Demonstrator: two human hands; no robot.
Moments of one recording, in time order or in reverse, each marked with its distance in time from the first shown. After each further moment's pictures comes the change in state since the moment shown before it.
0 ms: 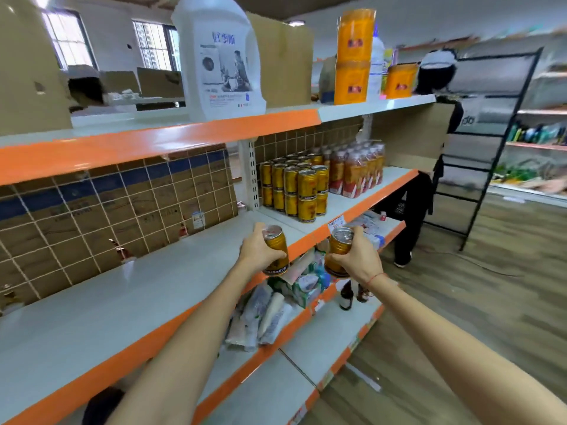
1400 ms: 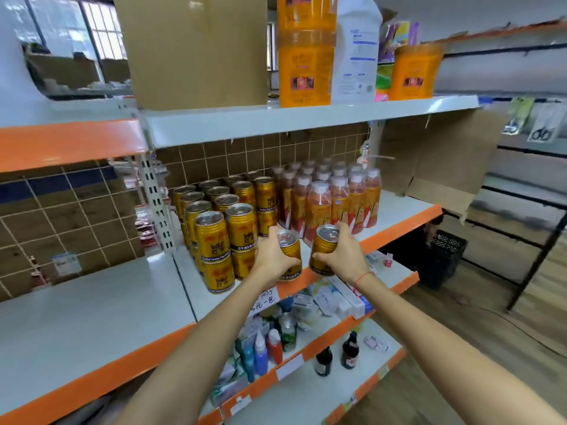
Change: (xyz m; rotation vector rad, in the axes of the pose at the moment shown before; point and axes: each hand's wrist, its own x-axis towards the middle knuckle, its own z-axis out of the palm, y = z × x) left_hand 0.319 0.173 0.255 0.008 0.160 -0.055; right_hand 0.389 0.205 -0.036 0.063 -0.185 -0.129
